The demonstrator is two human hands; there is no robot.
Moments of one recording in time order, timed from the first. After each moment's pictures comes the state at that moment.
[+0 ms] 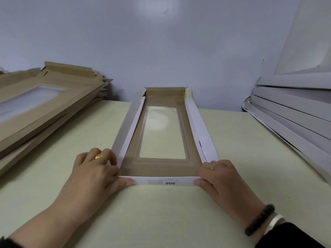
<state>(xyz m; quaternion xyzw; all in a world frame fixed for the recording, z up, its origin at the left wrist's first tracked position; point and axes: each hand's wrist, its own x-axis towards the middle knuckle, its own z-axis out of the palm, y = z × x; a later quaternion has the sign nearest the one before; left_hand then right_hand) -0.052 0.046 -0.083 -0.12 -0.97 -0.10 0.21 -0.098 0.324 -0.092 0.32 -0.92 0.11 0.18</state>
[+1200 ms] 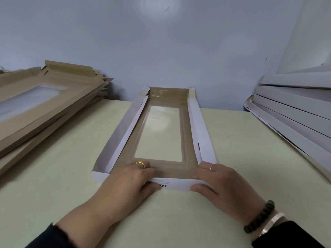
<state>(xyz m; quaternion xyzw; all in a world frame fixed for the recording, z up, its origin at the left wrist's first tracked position) -0.072 0.090 -0.095 -0.19 -0.96 -0.15 0.13 -0.106 0.323 -0.096 0.36 -0.91 0.13 0.19</state>
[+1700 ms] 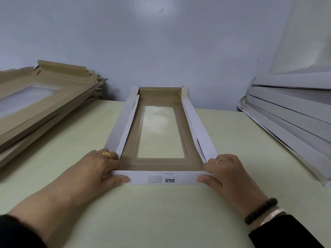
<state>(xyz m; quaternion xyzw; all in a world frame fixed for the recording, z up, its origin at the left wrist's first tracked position) -0.086 0.030 -0.090 -0.25 -0.95 -0.10 0.15 -0.118 0.347 -0.104 0.30 -0.91 0.08 0.27</state>
